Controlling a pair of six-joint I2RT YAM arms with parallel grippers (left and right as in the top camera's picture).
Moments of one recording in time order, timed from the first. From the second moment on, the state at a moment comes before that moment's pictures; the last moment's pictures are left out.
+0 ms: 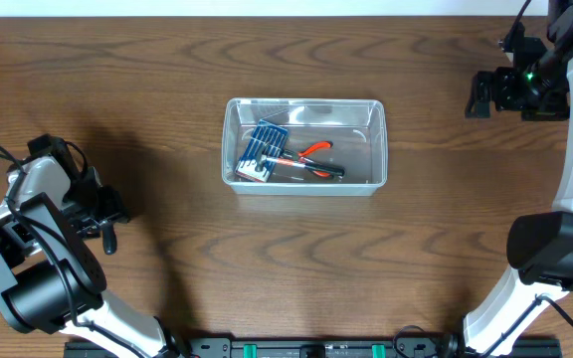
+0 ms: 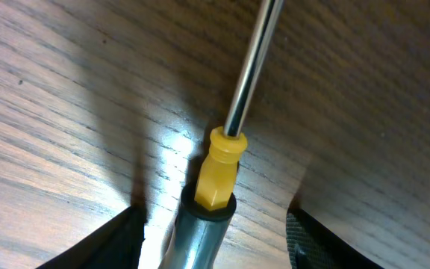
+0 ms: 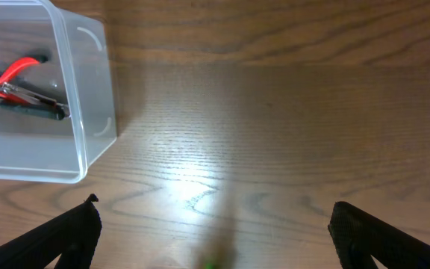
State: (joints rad) left arm 0.52 1.87 1.10 -0.88 0.01 0.03; right arm -0.17 1.99 2.23 -1.69 -0.12 -0.12
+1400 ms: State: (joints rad) left arm 0.52 1.87 1.11 -0.85 0.01 -0.02; right arm -0.17 1.99 2.23 -1.69 -0.12 -0.12
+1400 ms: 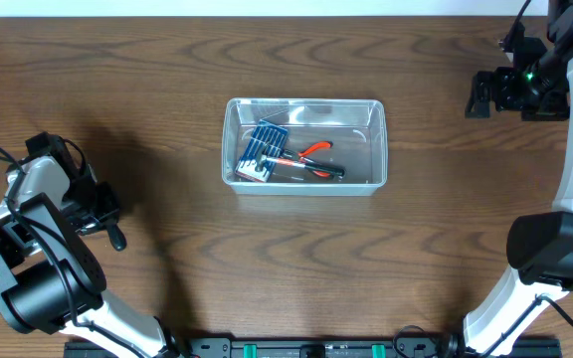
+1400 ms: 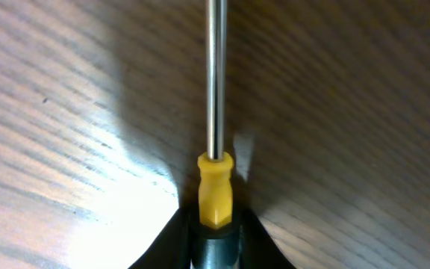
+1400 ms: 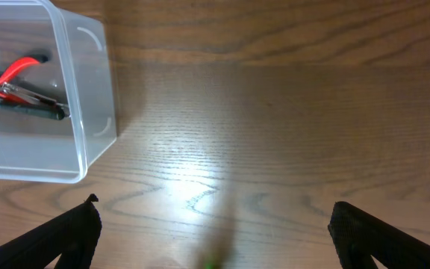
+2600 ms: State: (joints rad) left arm 0.24 1.54 1.18 -0.99 0.14 -0.05; right arm -0.17 1.99 2.23 -1.69 -0.12 -0.12
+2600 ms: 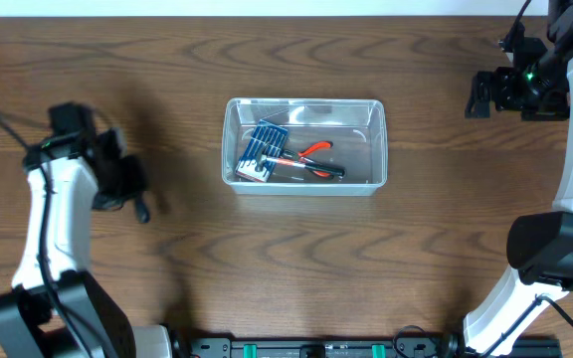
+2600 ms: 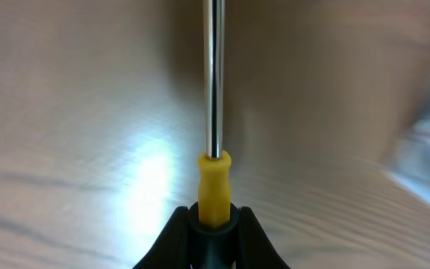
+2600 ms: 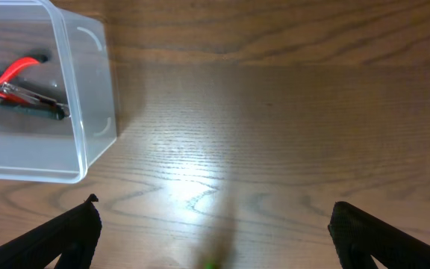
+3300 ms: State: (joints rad) left arm -0.49 1.68 1.48 -0.75 0.10 0.60; right arm -0.17 1.99 2.23 -1.66 -0.17 -0.12
